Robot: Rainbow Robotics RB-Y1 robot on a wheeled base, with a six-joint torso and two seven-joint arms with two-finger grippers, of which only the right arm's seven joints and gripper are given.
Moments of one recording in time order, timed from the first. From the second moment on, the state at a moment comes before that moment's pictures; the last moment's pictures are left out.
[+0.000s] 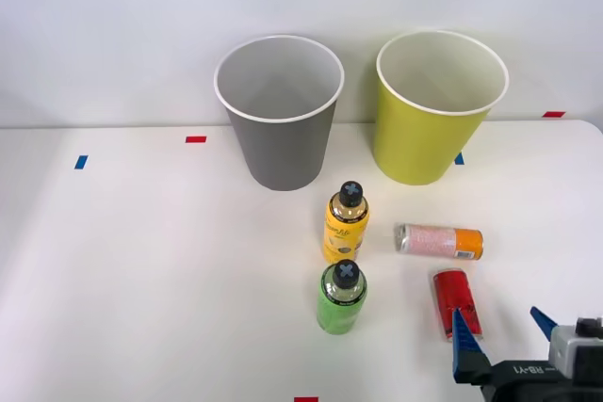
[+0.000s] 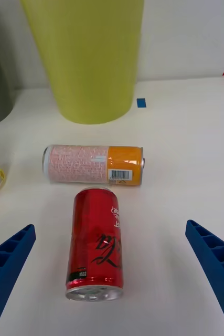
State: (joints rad) arm 0.94 -0.25 0.20 -2.35 -0.11 0.12 1.49
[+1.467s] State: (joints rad) arm 0.42 -0.36 0.26 -2.57 0.03 1.31 1.09
